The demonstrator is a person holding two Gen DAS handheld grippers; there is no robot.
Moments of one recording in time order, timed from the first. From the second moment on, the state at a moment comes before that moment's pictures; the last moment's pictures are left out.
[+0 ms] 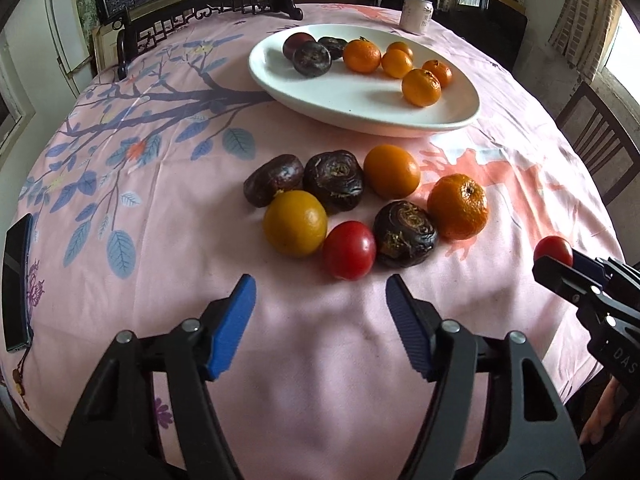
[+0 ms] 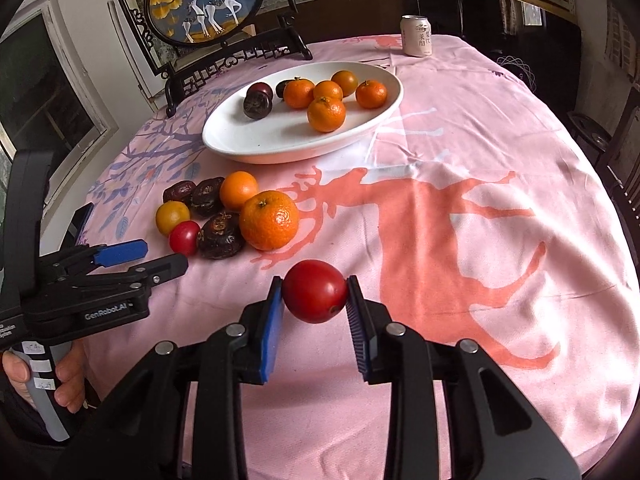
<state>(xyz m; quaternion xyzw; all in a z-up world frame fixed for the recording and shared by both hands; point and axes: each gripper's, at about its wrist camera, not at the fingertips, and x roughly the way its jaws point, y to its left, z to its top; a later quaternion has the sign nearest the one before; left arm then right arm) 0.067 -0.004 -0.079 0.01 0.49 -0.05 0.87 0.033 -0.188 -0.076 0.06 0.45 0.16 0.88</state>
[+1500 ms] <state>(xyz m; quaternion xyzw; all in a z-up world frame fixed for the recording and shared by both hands) 0.103 -0.006 -0.082 0.01 0.48 -0.07 0.87 0.026 -0.183 -0.059 0.06 0.44 0.16 0.88</state>
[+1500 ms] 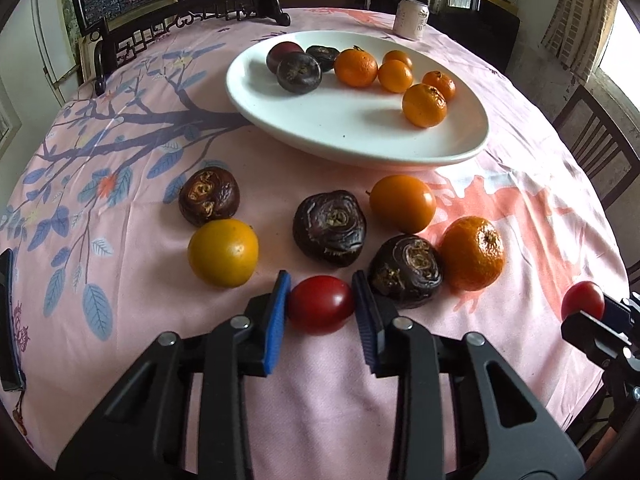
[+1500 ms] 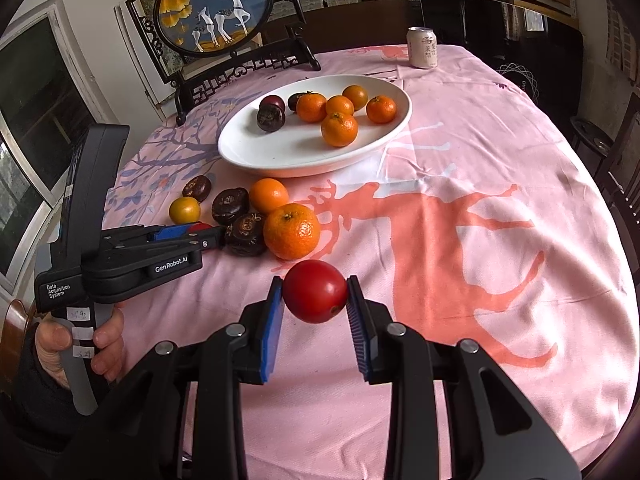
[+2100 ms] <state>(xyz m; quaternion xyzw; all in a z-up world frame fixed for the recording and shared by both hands) 0.059 0.005 -0.004 0.00 0.42 -0.11 0.90 0.042 -0.170 -0.053 0.05 0.44 0.17 0.88</state>
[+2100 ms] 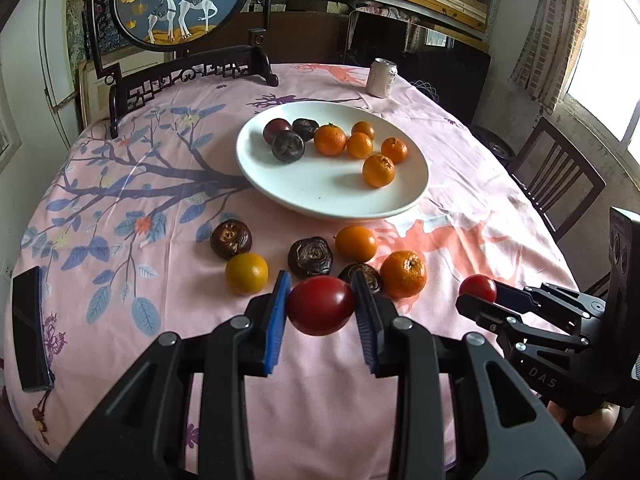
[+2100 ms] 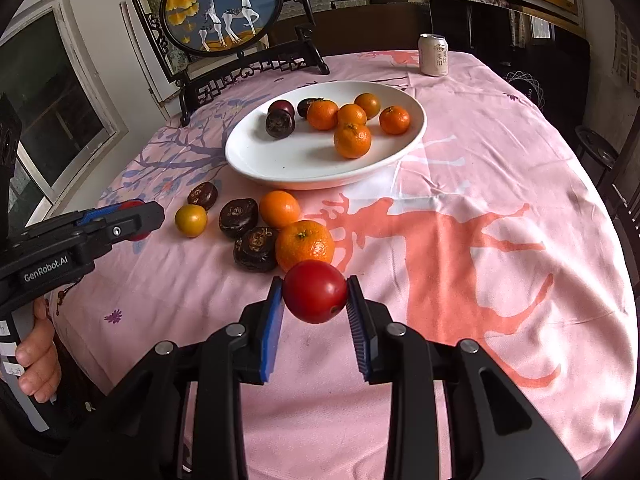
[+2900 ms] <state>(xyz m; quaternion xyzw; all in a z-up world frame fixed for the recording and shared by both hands) 0.301 -0.047 -0.037 0.02 0.51 -0.07 0.86 0.255 -0.161 -0.054 0.00 0.47 0.15 0.87</state>
